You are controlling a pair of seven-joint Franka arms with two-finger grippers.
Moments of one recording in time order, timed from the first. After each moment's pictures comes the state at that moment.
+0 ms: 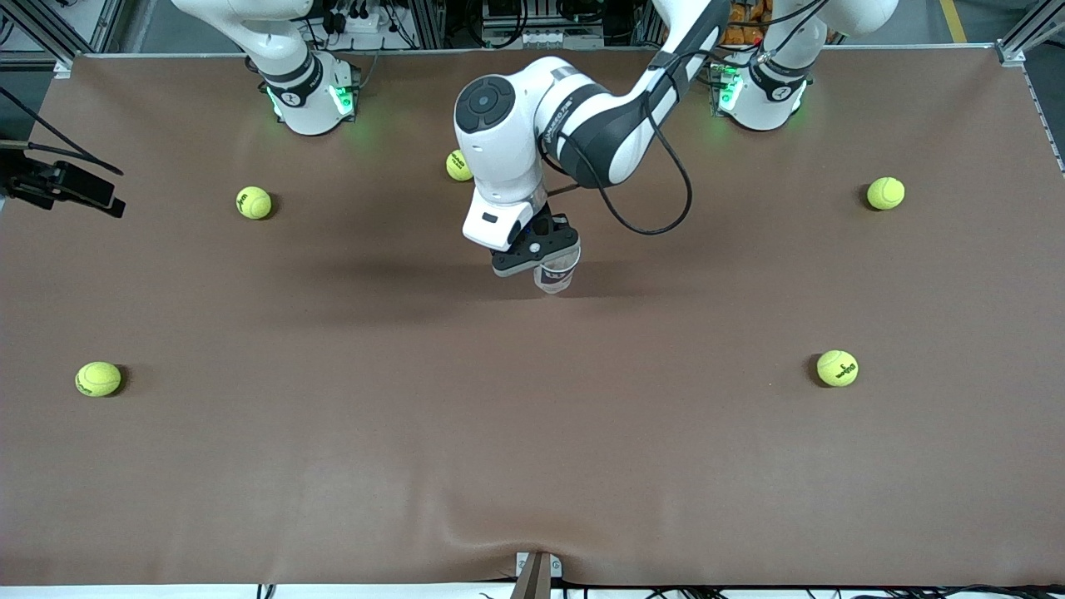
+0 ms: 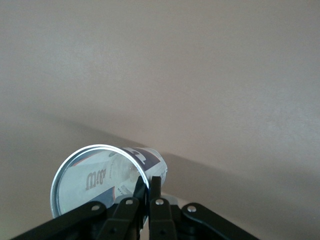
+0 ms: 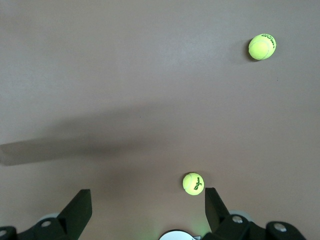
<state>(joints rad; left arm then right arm) -0.96 0.63 0.11 -1.26 0.08 1.83 -1.20 -0.05 0.01 -0.01 -1.51 0.03 1.42 0.09</state>
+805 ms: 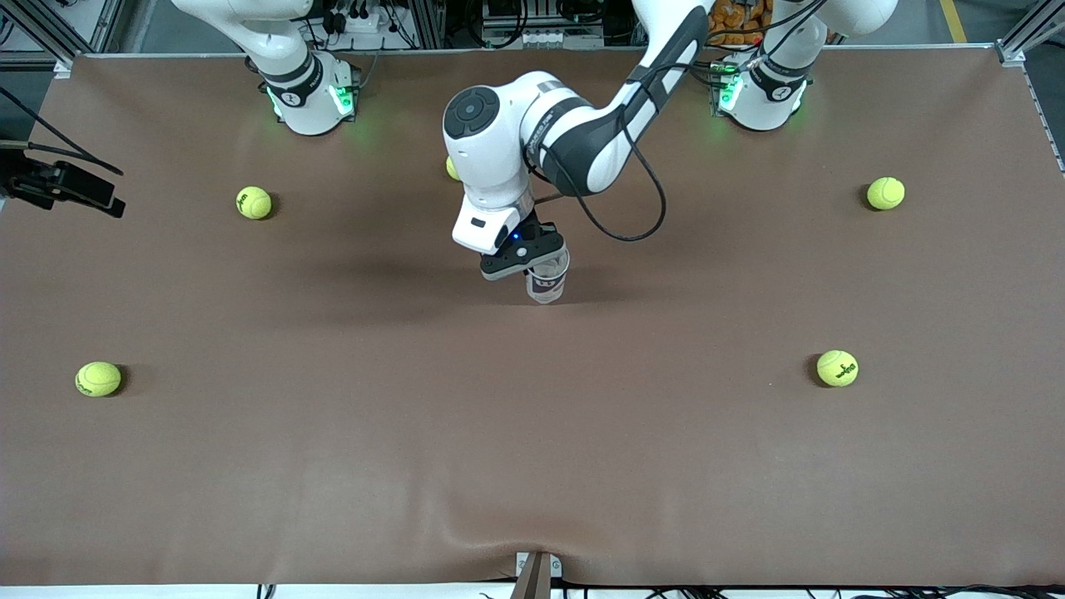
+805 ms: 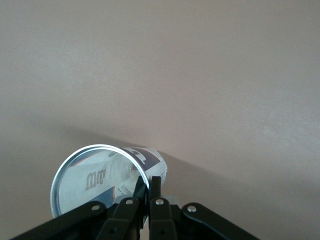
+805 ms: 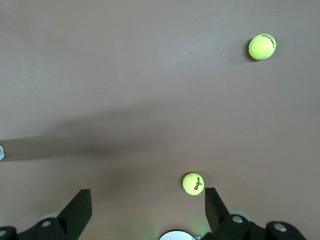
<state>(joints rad) -0.99 0.68 0.11 -1.25 0.14 1.91 -1.26 -0.05 0.01 -0.01 -1.51 0.03 1.42 0.09</state>
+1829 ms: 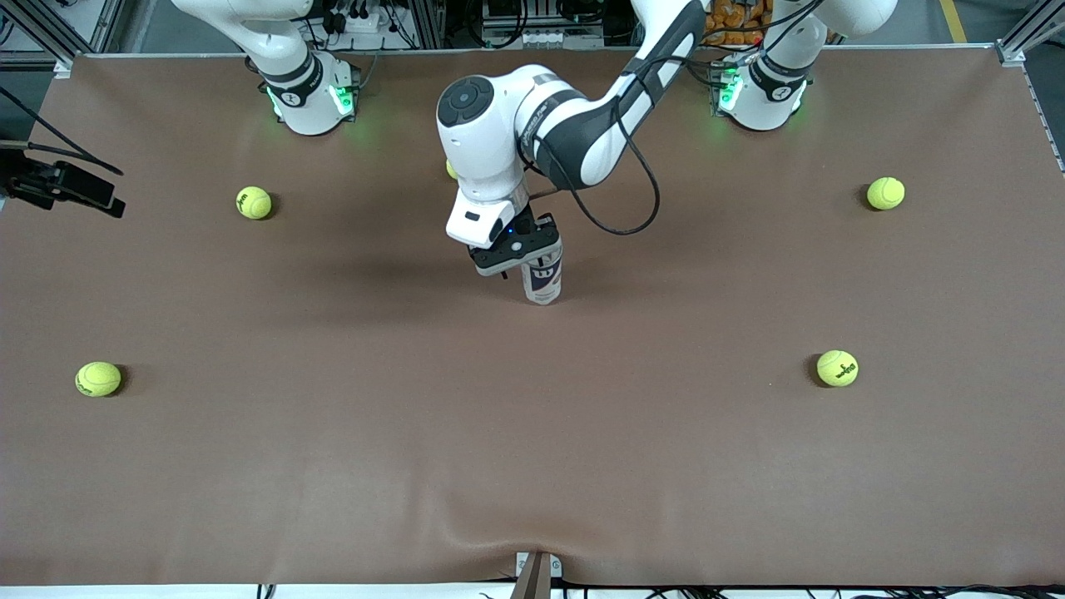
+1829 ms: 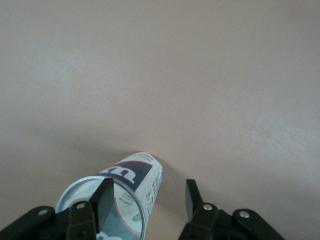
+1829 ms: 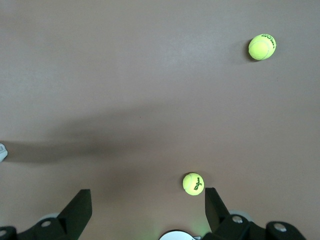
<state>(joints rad) -1.00 0.66 0.11 -1.24 0.15 1.90 -1.28 -0.05 0.01 -0.01 -1.51 0.03 1.42 0.09</state>
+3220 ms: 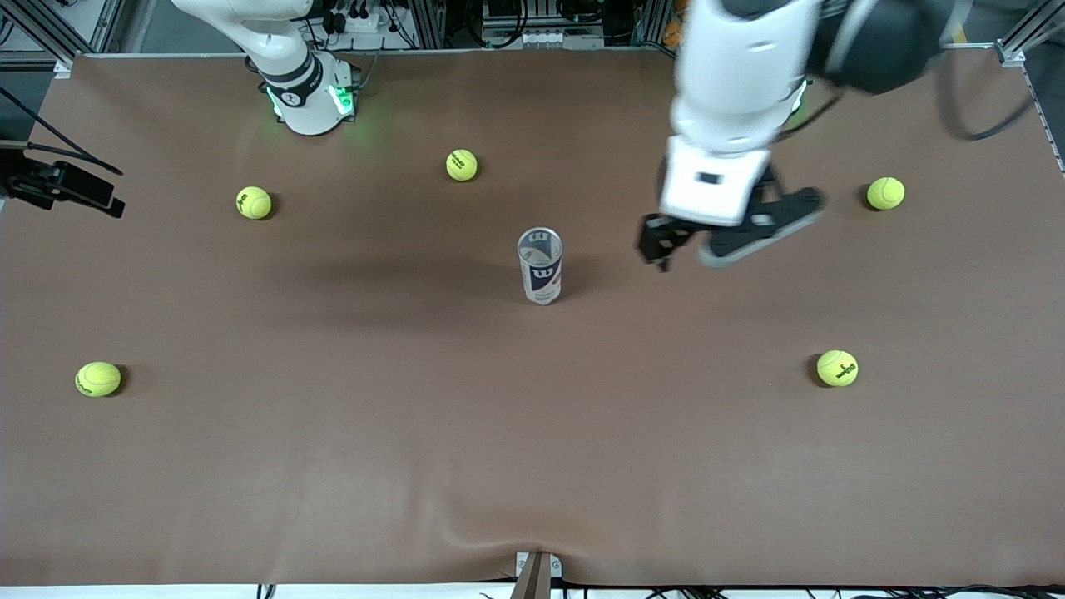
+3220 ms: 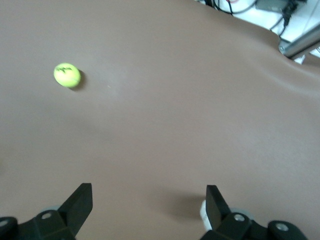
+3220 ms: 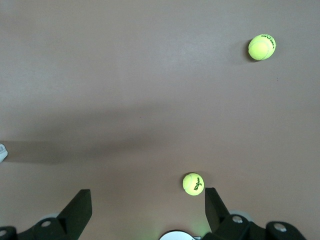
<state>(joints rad) -0.64 0.28 0.12 -1.23 0.12 1.58 -0.95 -0.05 0.01 -0.01 -1.51 0.03 1.42 0.09</state>
